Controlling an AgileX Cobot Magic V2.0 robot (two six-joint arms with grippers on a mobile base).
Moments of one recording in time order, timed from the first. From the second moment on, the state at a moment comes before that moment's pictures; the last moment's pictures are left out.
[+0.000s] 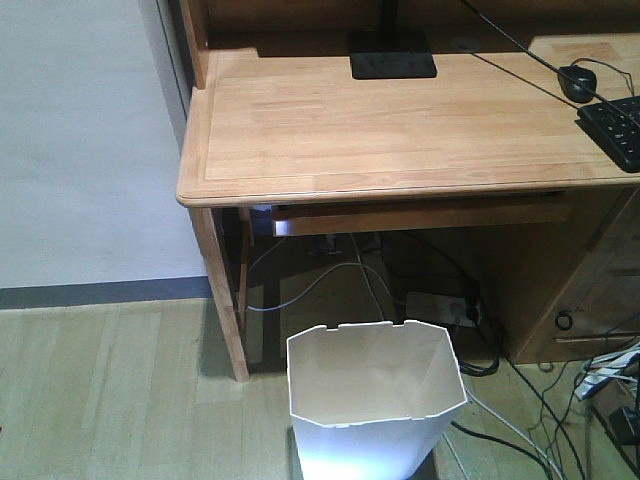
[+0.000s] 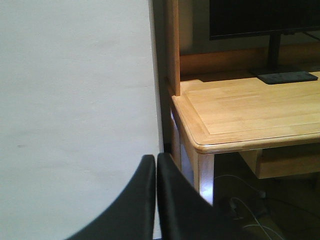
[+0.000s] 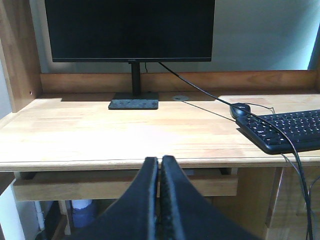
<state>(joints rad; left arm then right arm) 0.00 -0.02 0.03 0.04 0.14 -0.05 0.02 -0.01 0.03 -0.03 0.11 0.06</state>
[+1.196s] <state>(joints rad) 0.00 -0.02 0.03 0.04 0.14 -0.05 0.02 0.16 -0.10 -0.03 -0.04 0.05</state>
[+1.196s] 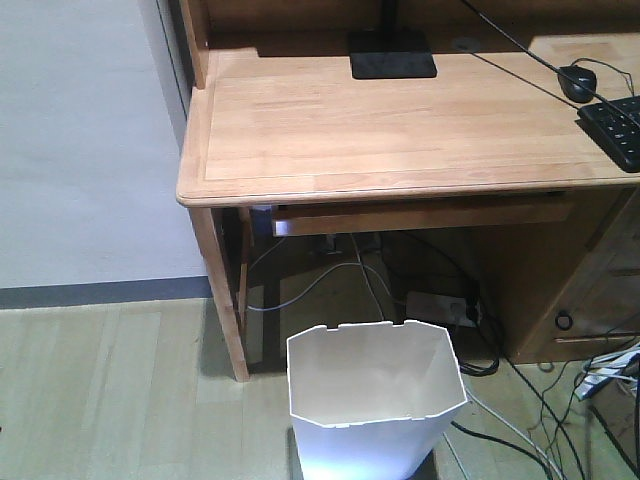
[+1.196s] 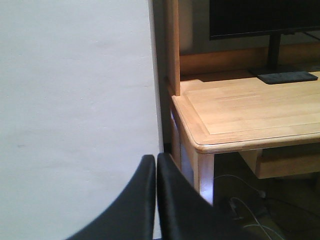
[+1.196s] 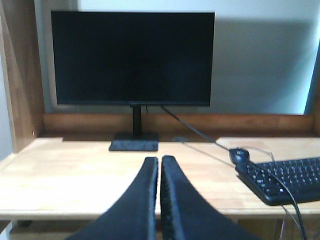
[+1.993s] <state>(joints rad) 0.00 -0.02 0.03 0.04 0.14 -0.05 0.02 0.52 -0.30 -0.03 0.12 0.05</state>
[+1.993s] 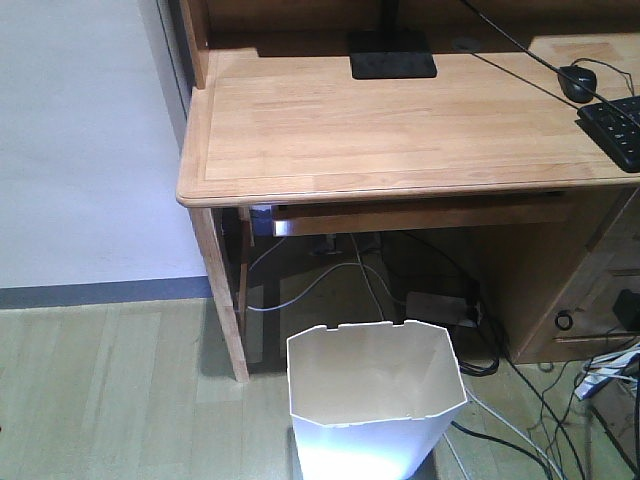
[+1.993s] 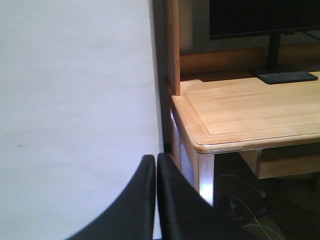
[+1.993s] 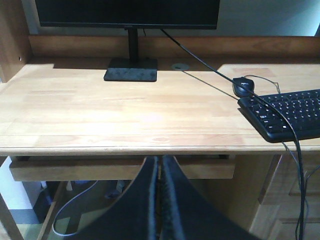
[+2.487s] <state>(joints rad) 0.00 -0.02 0.03 0.04 0.14 -0.05 0.02 0.52 -0.30 -0.03 0.09 0.05</state>
